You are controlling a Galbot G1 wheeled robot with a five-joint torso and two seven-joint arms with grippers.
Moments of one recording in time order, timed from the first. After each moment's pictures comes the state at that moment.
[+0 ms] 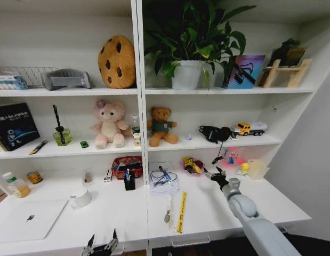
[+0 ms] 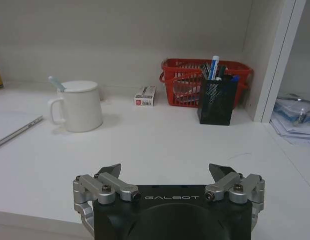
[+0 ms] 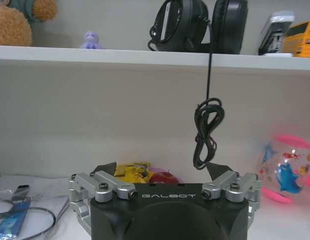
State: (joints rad) left arm 2.00 -1.58 -0.57 -2.11 -0.11 0.02 -0.16; right arm -1.30 0.96 0.55 1.78 0.57 -0.14 0.05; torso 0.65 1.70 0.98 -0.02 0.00
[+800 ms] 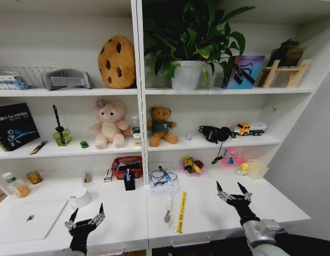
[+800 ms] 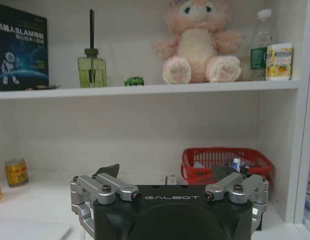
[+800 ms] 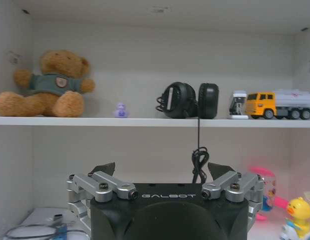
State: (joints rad) left arm 1.99 -1.45 -0.76 -2.41 -0.23 0.11 -0.17; right arm -1.83 1.19 0.77 2.25 0.42 0.05 0.04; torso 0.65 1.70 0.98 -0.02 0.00
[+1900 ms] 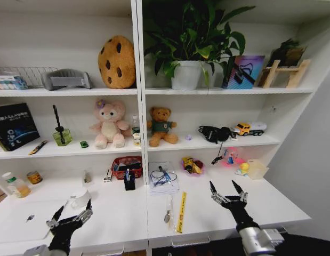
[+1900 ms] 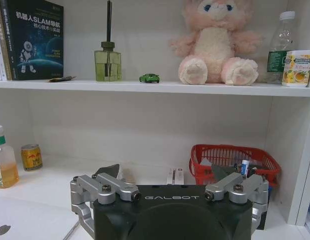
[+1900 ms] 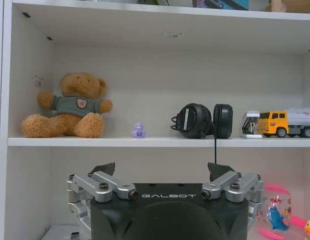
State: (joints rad) left arm 2.03 -1.46 -0.84 -2.50 -0.35 0.23 -0.18; right arm -1.86 1.26 0.72 2.34 0.34 0.05 0.07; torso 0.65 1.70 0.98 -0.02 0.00
